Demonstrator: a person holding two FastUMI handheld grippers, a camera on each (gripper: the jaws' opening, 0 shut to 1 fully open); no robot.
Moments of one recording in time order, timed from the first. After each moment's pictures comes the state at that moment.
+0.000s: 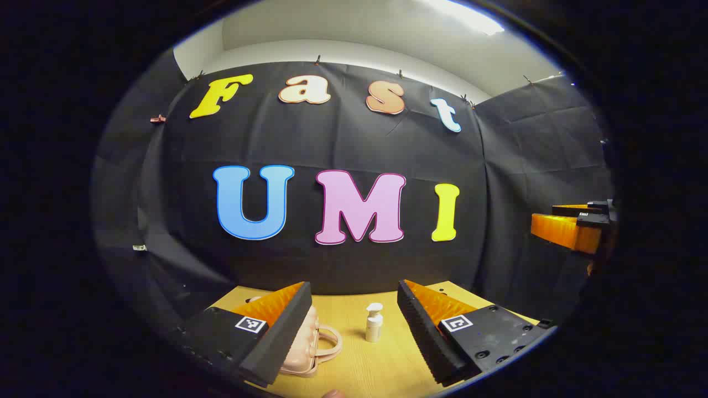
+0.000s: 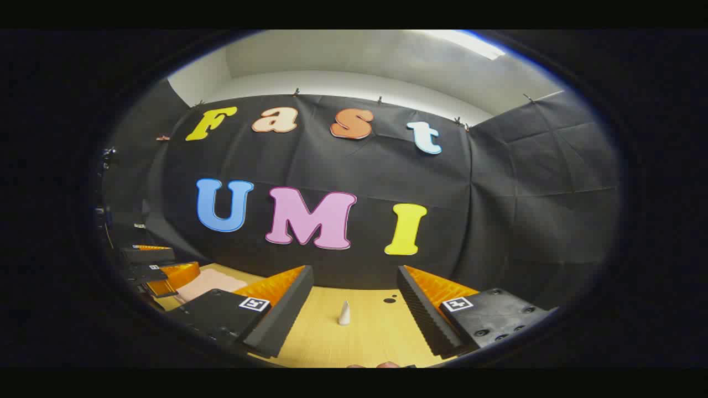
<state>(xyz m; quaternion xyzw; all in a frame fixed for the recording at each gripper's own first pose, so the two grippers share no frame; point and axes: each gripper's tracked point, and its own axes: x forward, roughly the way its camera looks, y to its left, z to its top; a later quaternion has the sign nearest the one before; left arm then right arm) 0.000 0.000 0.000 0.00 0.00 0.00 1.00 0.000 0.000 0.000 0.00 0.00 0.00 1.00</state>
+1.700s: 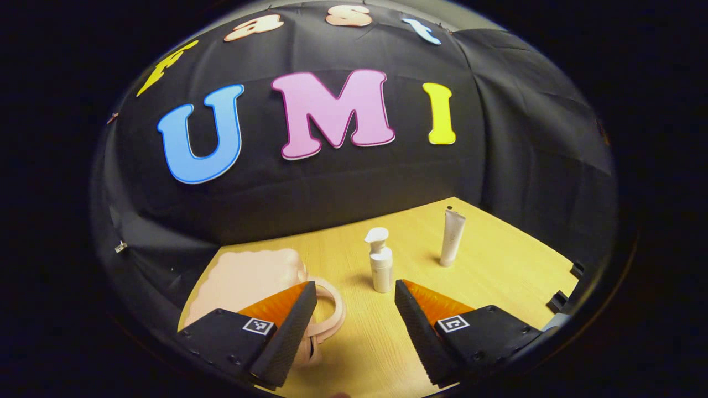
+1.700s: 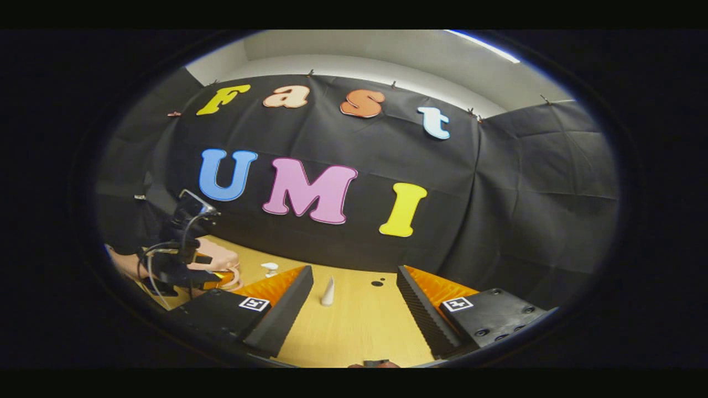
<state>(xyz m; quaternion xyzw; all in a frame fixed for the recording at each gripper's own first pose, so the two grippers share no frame) 0.118 0.010 -0.198 0.07 0.24 -0.01 0.97 -0.003 -0.036 -0.065 -0.04 0.07 0.01 1.00</state>
